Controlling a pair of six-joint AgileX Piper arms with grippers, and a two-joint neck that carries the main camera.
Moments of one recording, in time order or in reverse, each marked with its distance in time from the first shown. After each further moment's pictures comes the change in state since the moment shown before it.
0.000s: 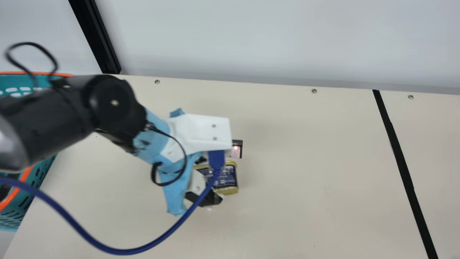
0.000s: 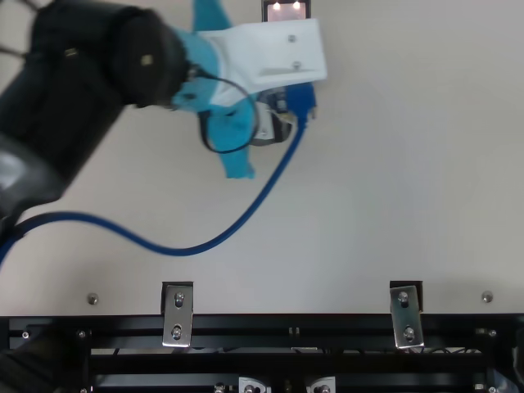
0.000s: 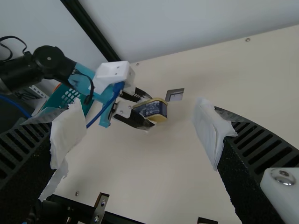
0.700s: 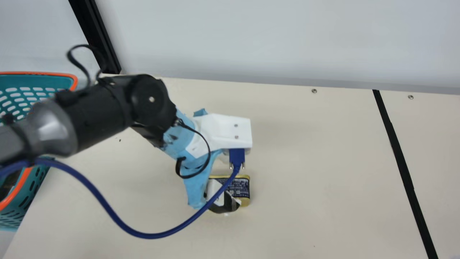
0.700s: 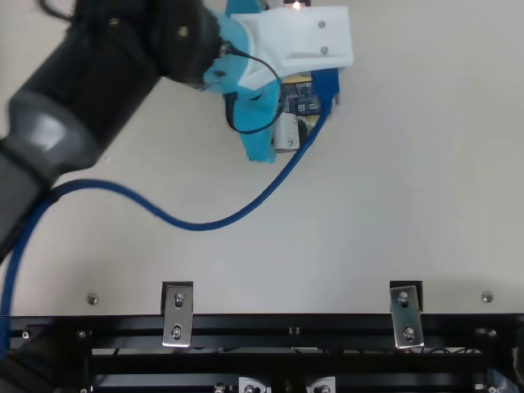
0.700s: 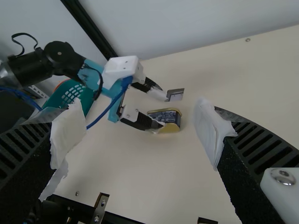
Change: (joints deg) left arm 0.9 2.0 -3.4 -5.0 -0.3 4.0; right arm 0.0 0.0 0.0 0.0 0.0 0.0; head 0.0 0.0
